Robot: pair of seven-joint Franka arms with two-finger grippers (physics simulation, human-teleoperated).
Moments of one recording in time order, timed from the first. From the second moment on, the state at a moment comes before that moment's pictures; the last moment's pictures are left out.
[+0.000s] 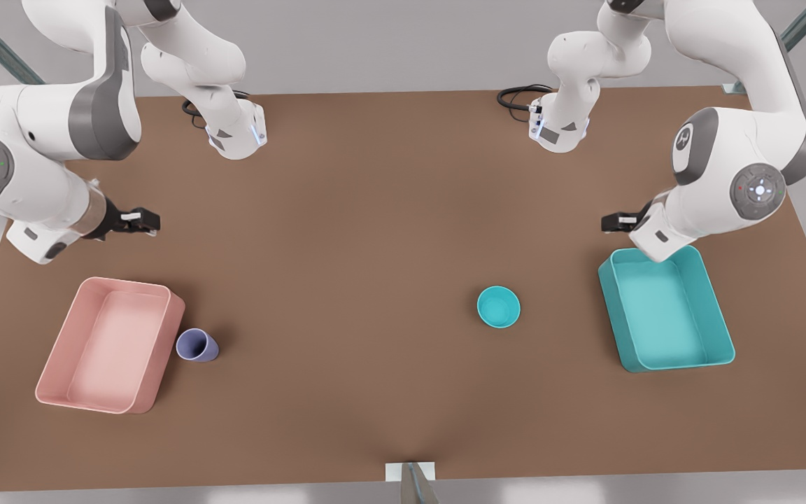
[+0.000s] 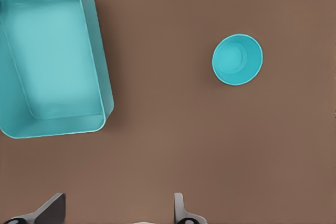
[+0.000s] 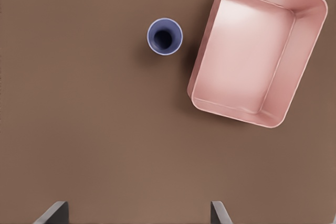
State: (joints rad) left arm -0.05 0.19 -0.08 -1.48 -0.01 1.38 -0.09; right arm -0.04 0.18 0.13 -1.35 -0.10 1.33 -0.04
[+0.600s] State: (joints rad) left arm -0.45 0.74 -0.11 -1.40 0.14 1.87 -0.38; right arm 0.01 0.66 0.13 -1.34 -0.11 1.83 -0.06
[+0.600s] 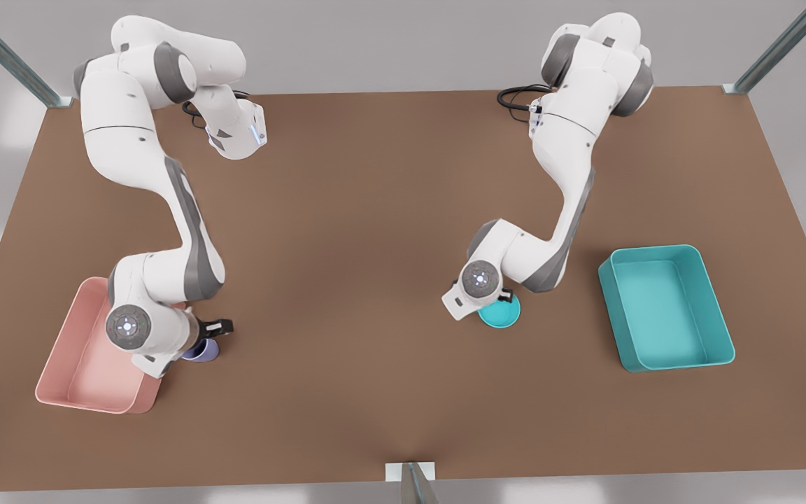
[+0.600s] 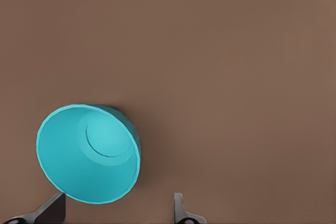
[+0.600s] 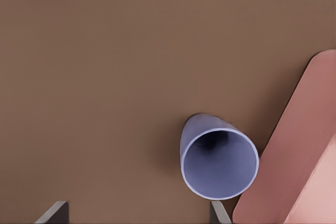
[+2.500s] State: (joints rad) left arm -0.03 0.60 0.20 -1.56 0.07 1.80 -0.43; right arm -0.15 0.58 0.01 -1.39 -0.25 1.96 -0.29
